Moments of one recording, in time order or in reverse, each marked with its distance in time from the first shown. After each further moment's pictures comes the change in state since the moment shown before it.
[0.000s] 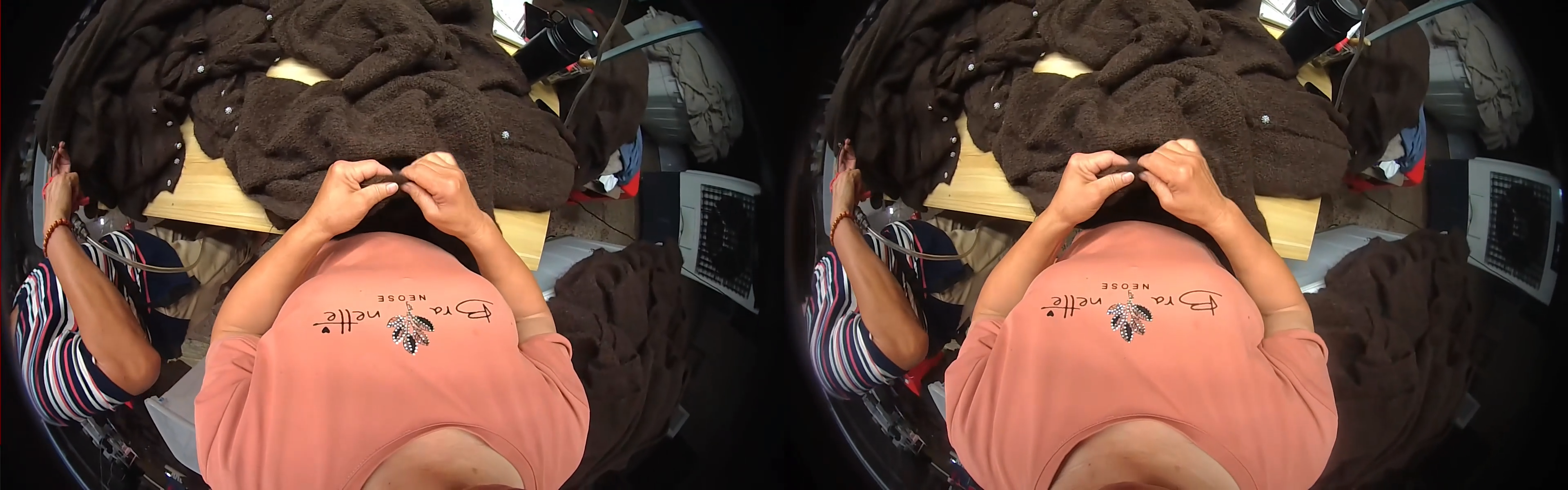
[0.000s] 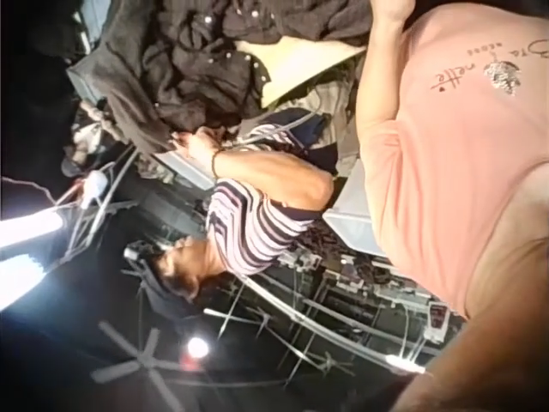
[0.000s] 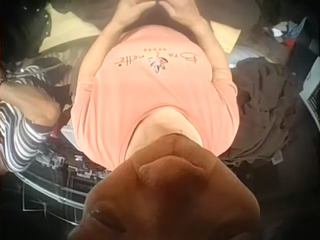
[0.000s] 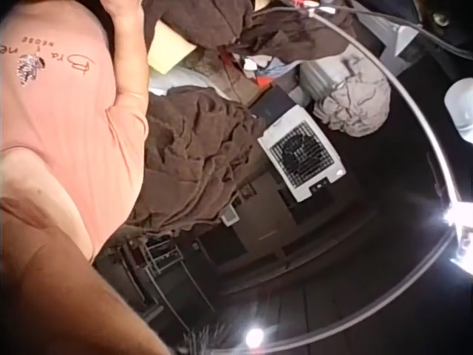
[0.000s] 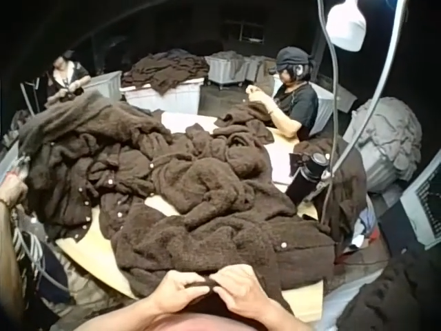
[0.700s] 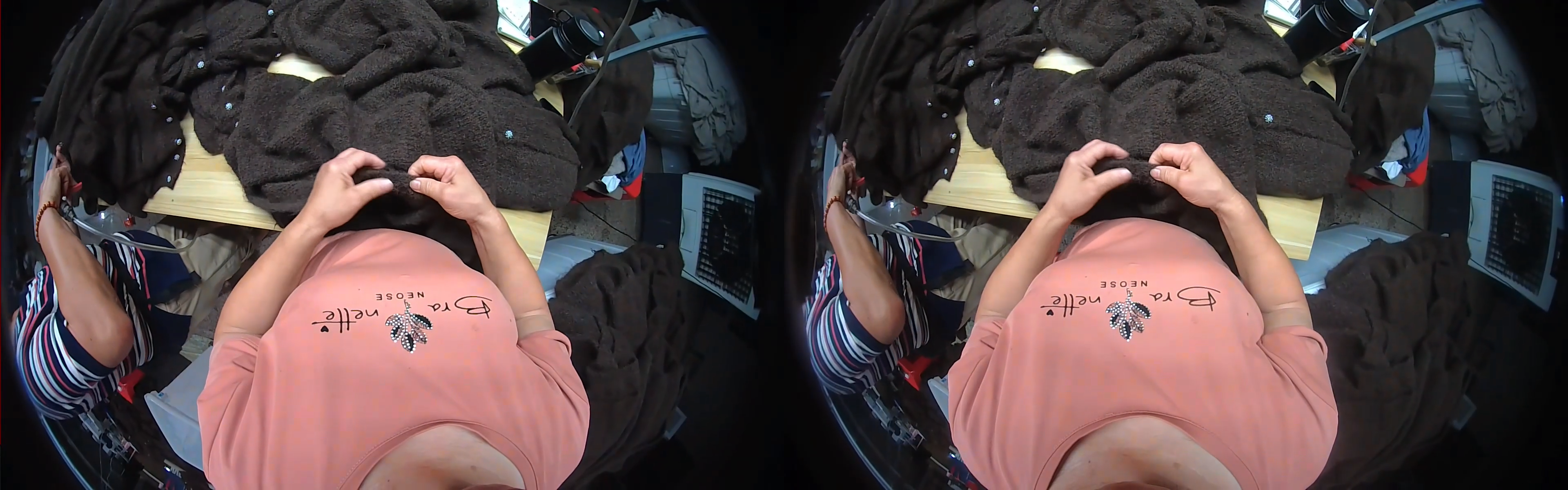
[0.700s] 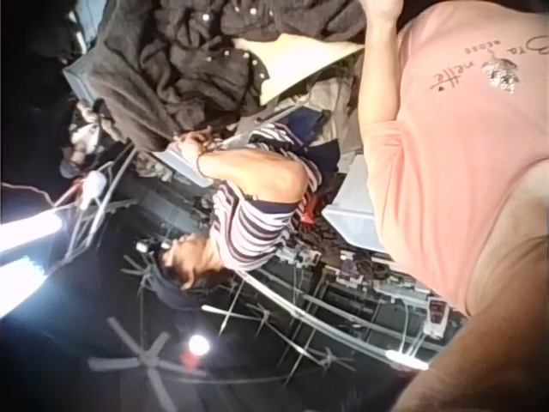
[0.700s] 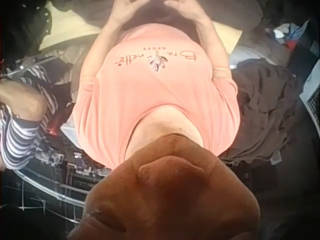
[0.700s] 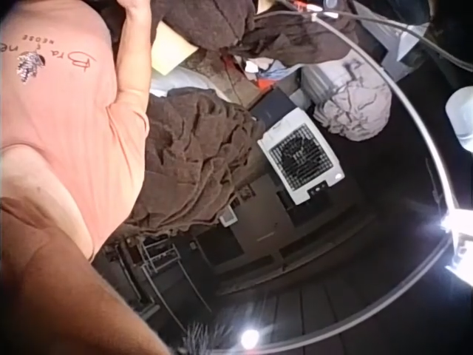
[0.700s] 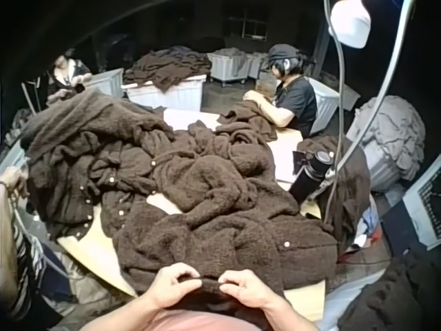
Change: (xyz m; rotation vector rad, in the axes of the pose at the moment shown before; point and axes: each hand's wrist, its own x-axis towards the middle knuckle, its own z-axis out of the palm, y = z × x) left_hand 0.005 -0.024 -0.008 0.317 0.160 0.171; right_hand -0.004 0.025 0.005 0.682 -0.221 0.500
